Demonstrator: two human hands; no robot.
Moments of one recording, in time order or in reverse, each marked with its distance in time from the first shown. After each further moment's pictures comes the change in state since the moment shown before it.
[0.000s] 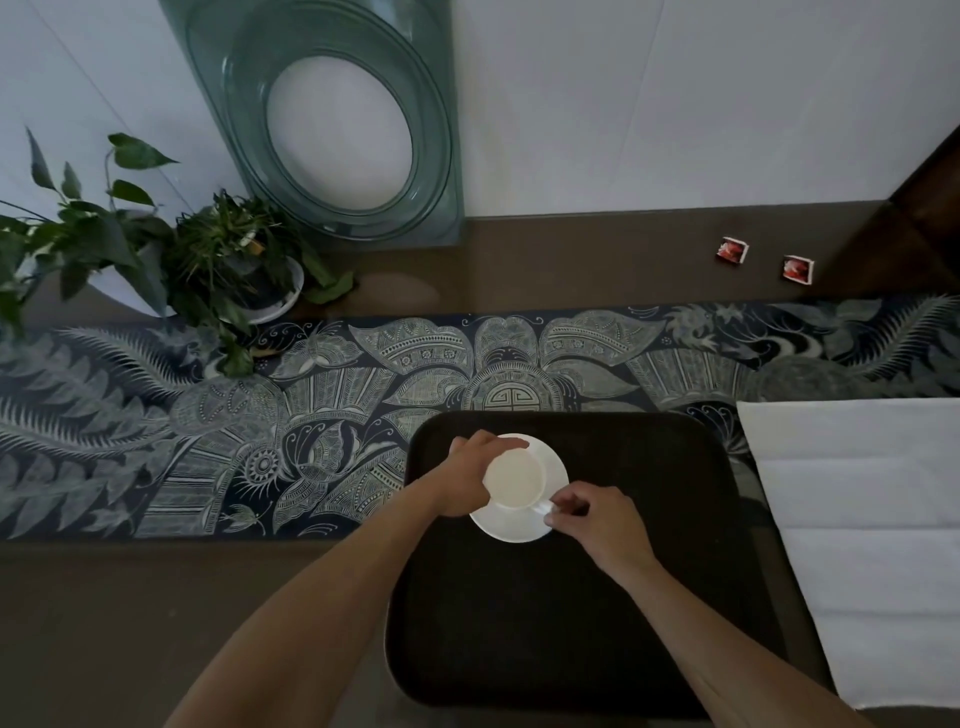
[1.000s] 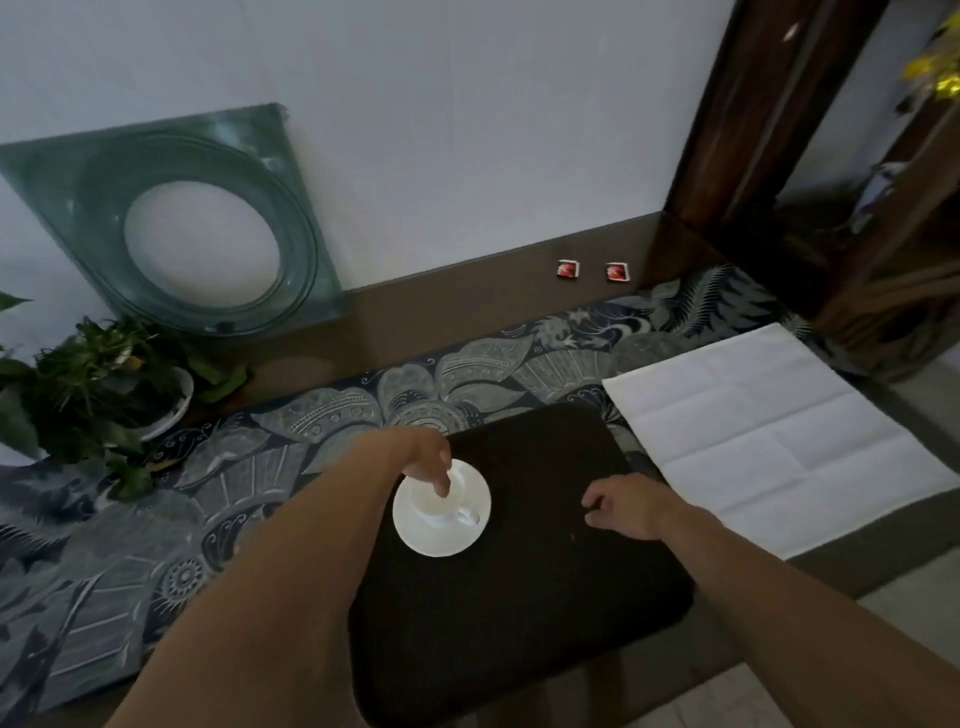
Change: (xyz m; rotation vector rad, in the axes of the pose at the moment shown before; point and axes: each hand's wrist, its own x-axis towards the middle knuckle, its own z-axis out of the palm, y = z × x) left_hand 0.010 0.101 -0.055 0.623 -0.298 -0.113; right_hand -0.081 0.043 -0.106 -0.327 -0.161 0.244
